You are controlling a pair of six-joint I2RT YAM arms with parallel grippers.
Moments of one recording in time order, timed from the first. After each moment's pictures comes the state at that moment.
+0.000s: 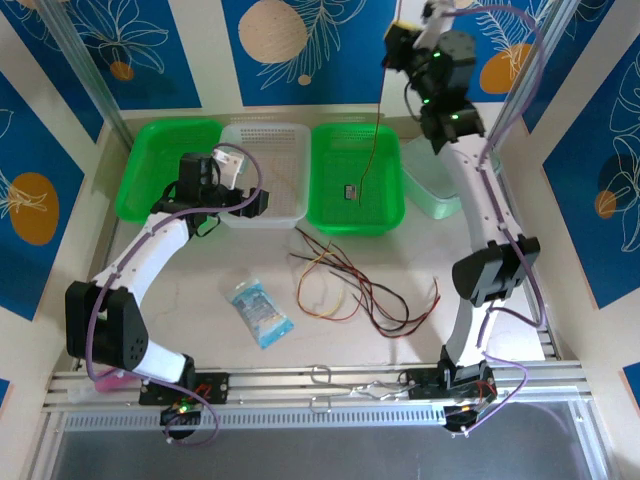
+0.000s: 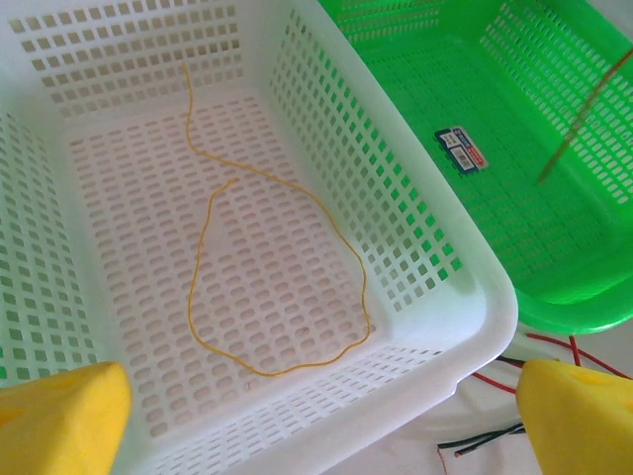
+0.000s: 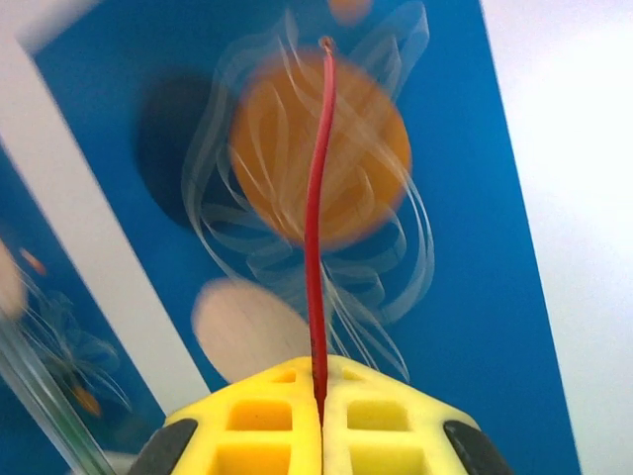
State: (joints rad) left arm -0.22 1.45 1.14 -0.32 0.29 0.04; right arm 0.25 1.90 2.12 -0.15 -0.07 0.34
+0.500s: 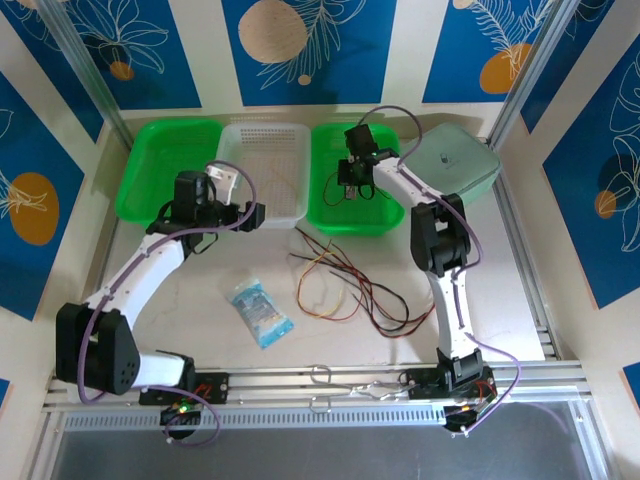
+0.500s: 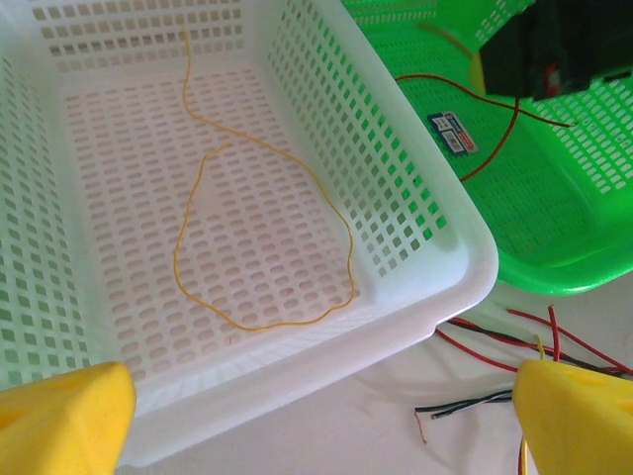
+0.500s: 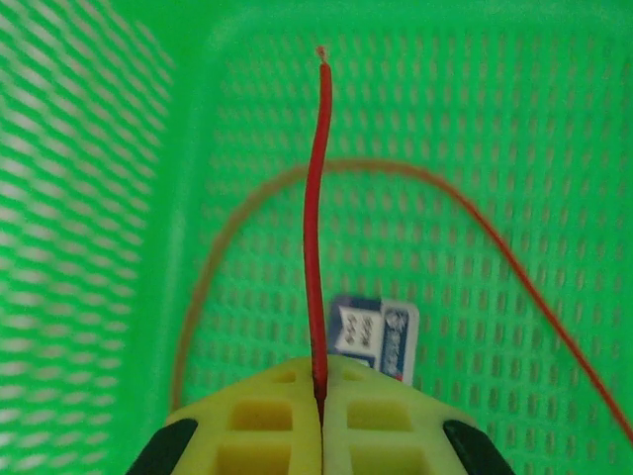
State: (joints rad) left arm -0.23 1.33 0.98 -0.26 0.29 -0.02; right arm 0.36 2.32 1.99 -0.65 0.04 0.34
